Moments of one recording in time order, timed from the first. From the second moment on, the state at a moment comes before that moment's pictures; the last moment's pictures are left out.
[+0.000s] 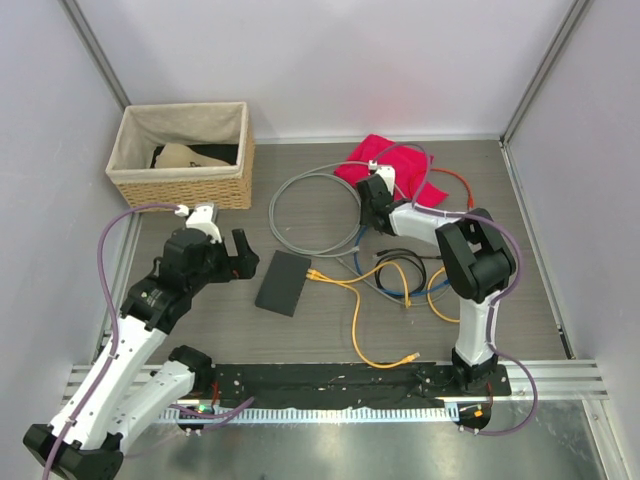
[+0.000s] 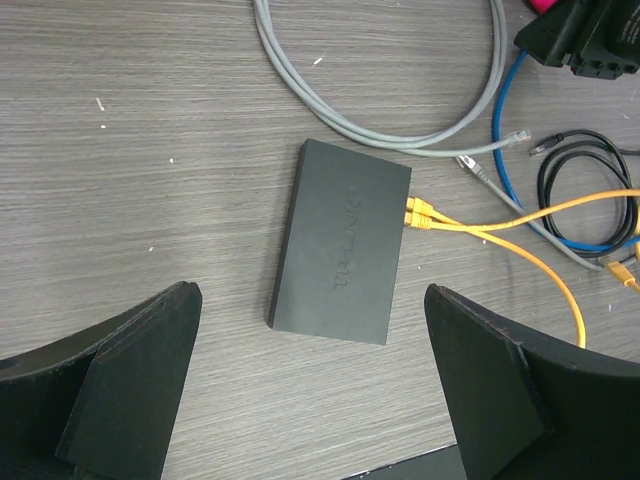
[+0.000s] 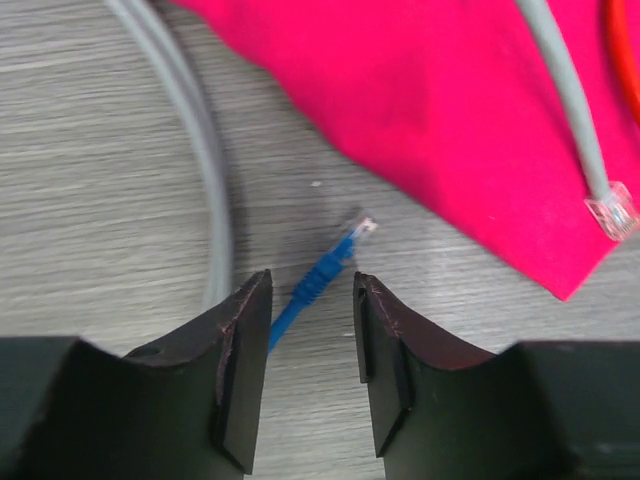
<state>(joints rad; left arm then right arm) -0.42 0.72 0.82 -0.67 -0.08 -0.42 0.49 1.95 1.24 -0.11 0.41 0.40</state>
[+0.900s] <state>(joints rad) -0.40 0.72 0.81 -0.67 -0.06 -0.42 0.47 1.87 1.21 -0.19 0.35 0.42</state>
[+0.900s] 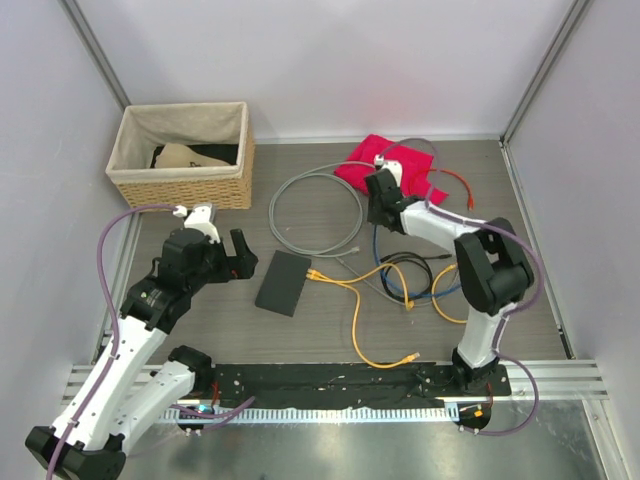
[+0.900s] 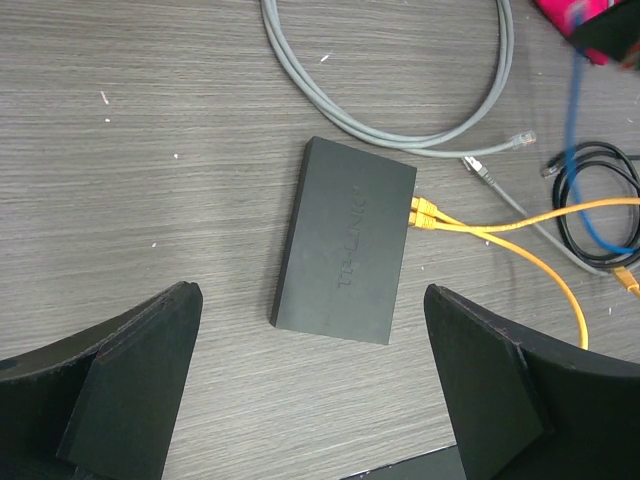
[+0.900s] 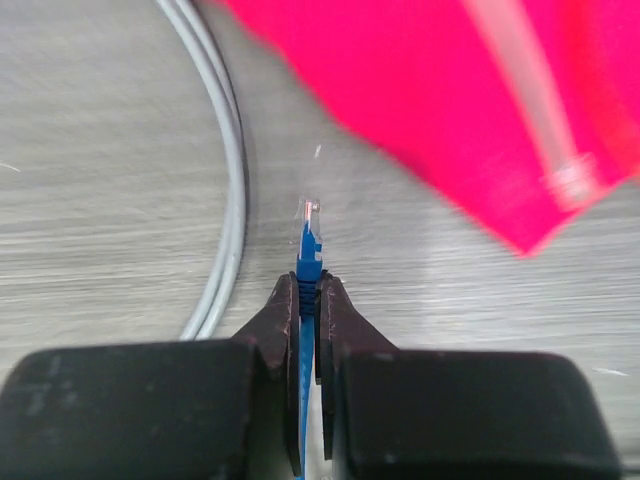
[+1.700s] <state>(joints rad) -0.36 0.72 0.80 -0.66 -0.01 -0.42 0.35 1.24 1.32 -0.02 -0.27 0.14</state>
